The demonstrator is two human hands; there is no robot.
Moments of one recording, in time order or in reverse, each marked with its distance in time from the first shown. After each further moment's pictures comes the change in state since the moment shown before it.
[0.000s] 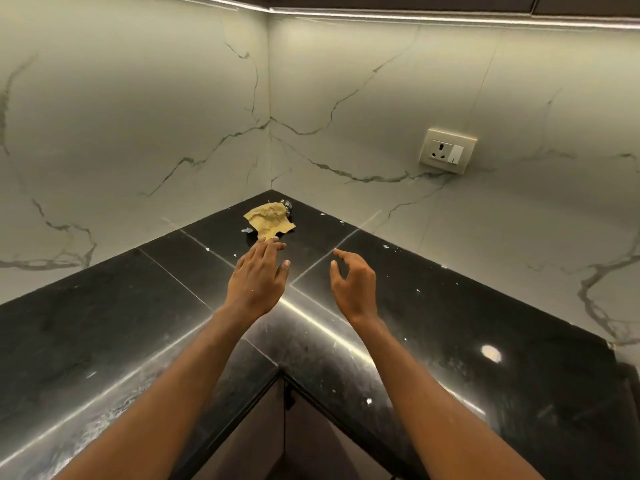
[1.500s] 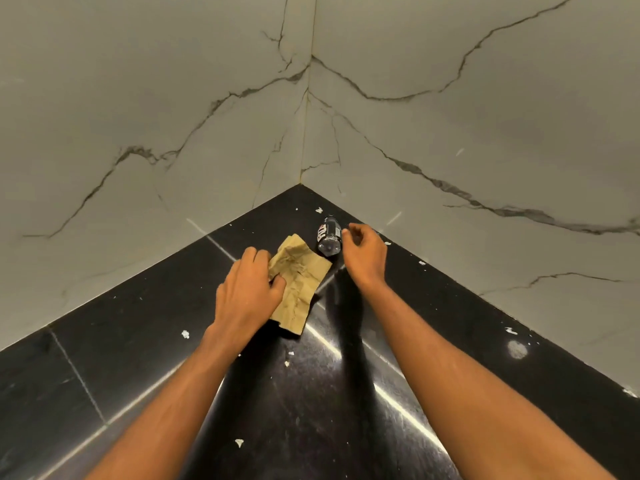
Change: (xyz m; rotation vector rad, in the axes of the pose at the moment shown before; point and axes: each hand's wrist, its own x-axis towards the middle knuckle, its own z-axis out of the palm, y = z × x) left_hand 0.287 -0.236 0.152 0.067 -0.065 -0.265; right_hand 0.294 0.154 0.325 0.028 -0.175 0.401
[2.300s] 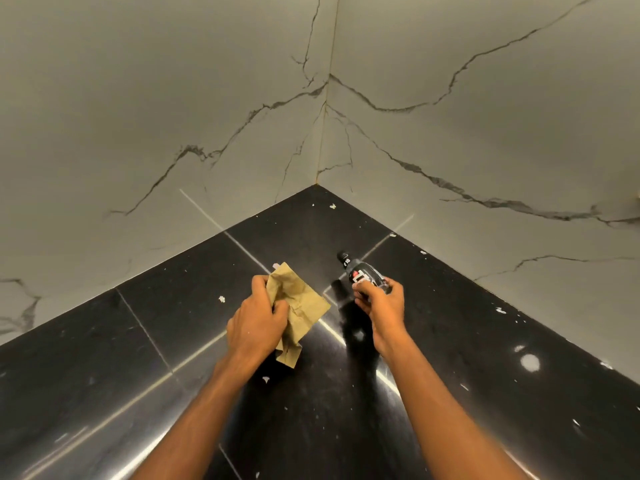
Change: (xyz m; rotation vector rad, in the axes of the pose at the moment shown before) left_hand -0.112 0.007 -0.039 -0.222 -0.067 -0.252; right_hand -0.135 0.008 -0.050 0.735 -0.028 0.523
